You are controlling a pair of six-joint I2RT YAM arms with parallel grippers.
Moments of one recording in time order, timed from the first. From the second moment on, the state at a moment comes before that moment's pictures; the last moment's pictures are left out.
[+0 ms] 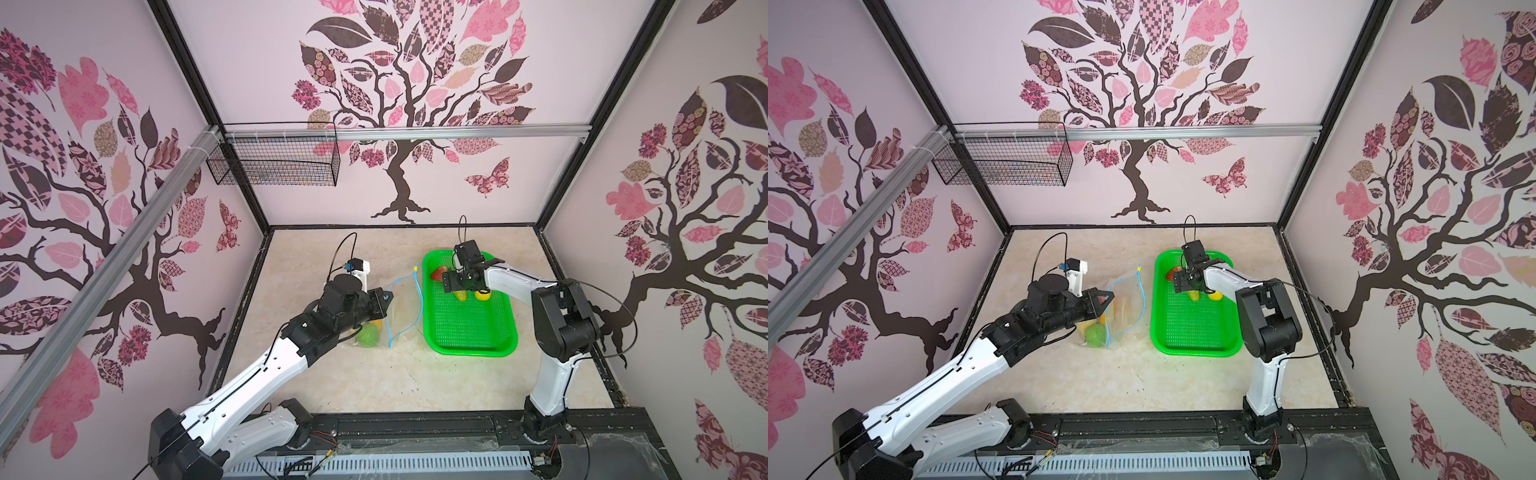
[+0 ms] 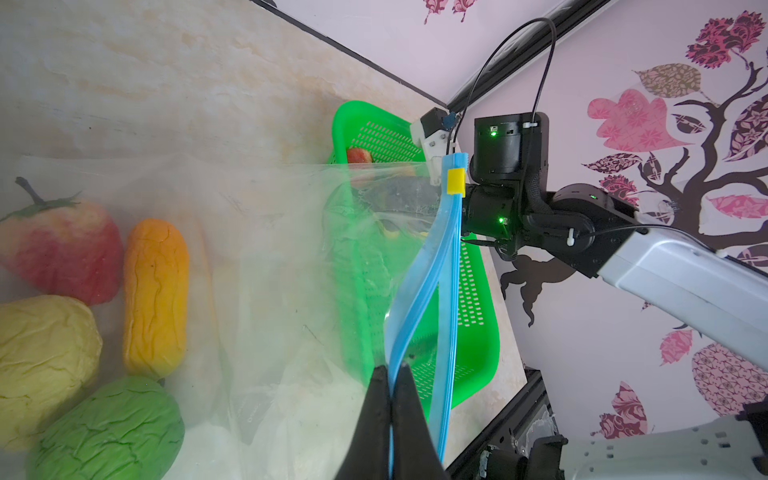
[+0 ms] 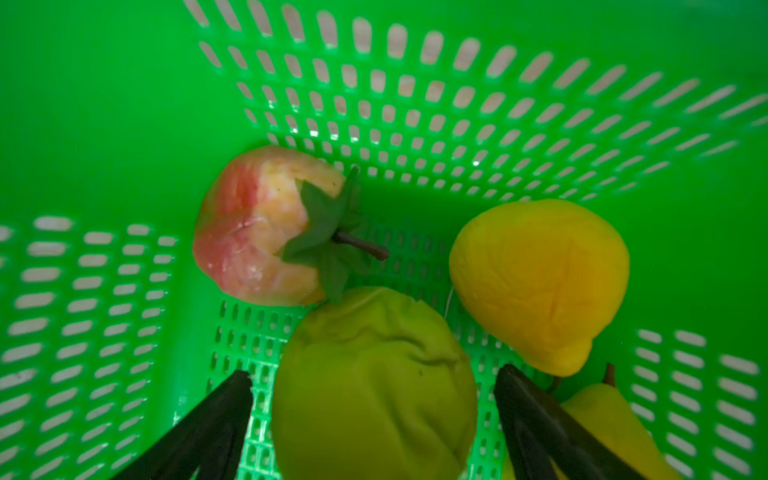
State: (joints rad) left arm -0.70 1.04 0.91 -0.34 0.07 -0.79; right arm 0.32 1.91 1.28 -0.42 0.10 0.19
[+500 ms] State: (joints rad) left arm -0.57 0.90 1.03 -0.55 -0.11 -0.70; right arm 0.30 1.94 1.28 -0.42 0.04 0.20
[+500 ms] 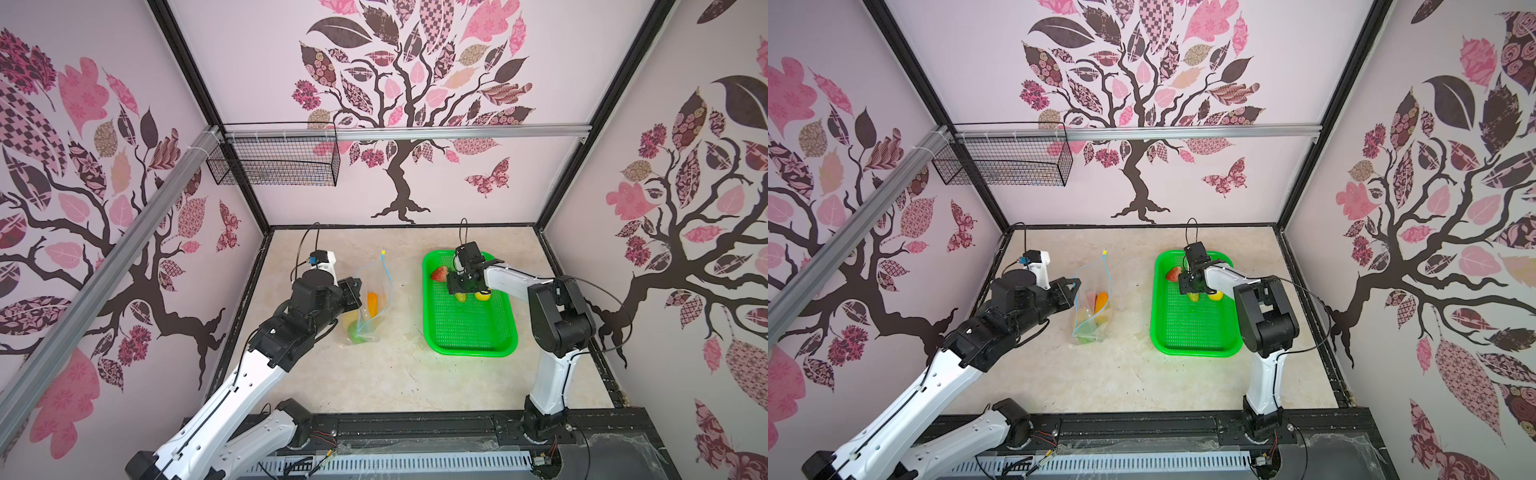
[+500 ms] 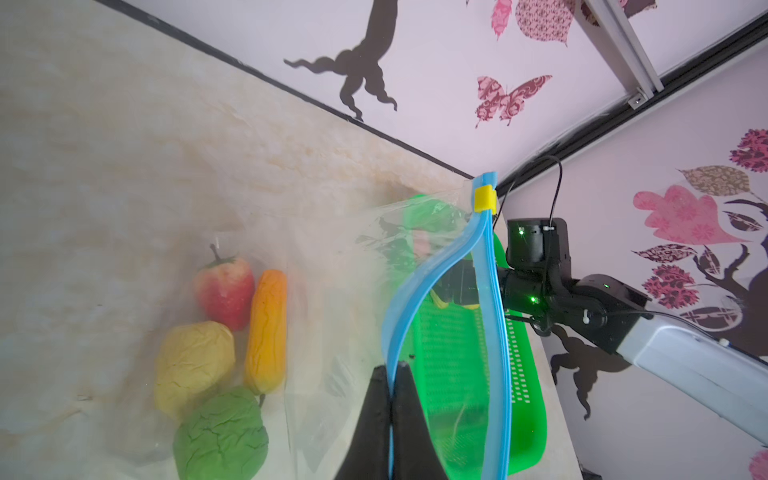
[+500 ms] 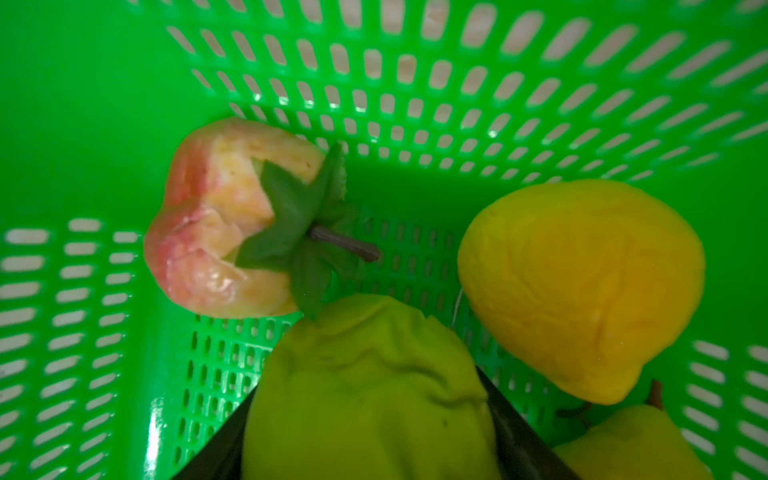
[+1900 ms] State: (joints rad) left arm -0.61 1.11 1.01 -0.38 0.08 -0.68; right arm 0.32 1.39 1.23 -0.43 -0.12 0.32
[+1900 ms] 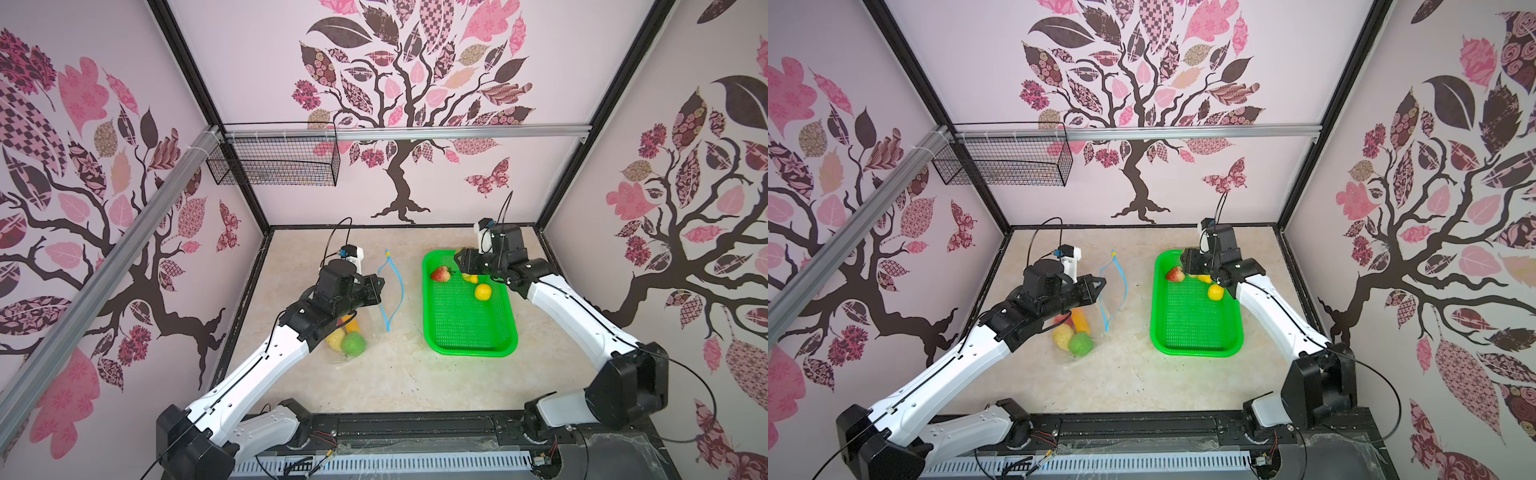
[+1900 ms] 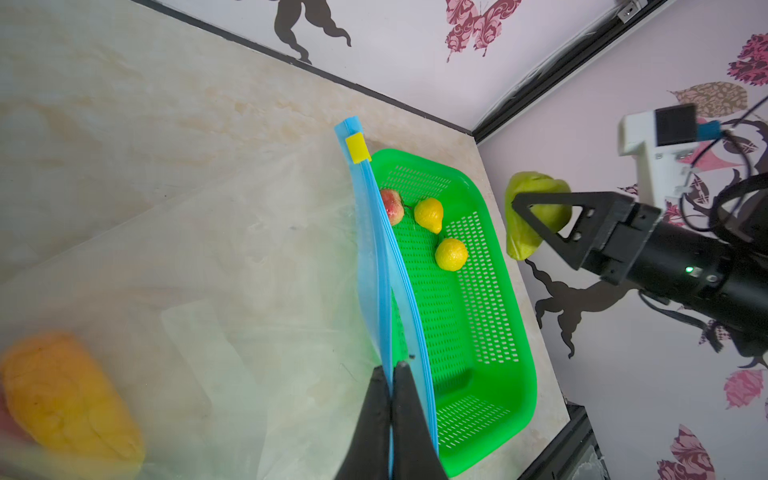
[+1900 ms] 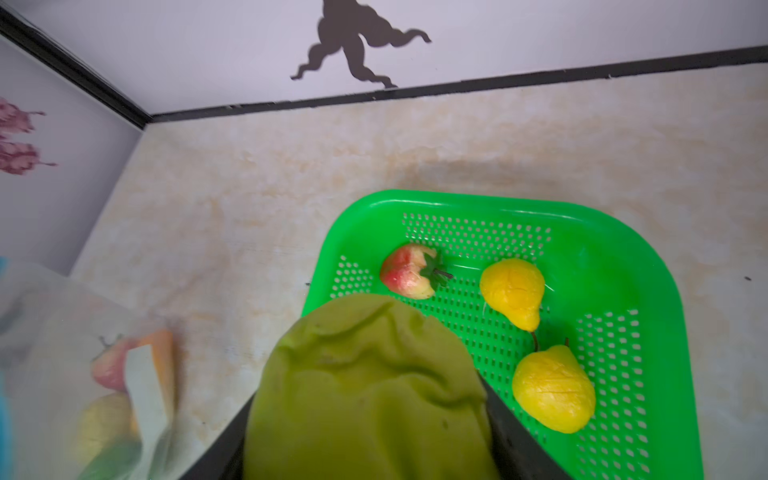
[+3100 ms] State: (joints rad) left arm -0.60 1.02 0.92 -0.37 0.11 -0.82; right arm 0.76 1.44 0.98 0.17 -0.37 0.62
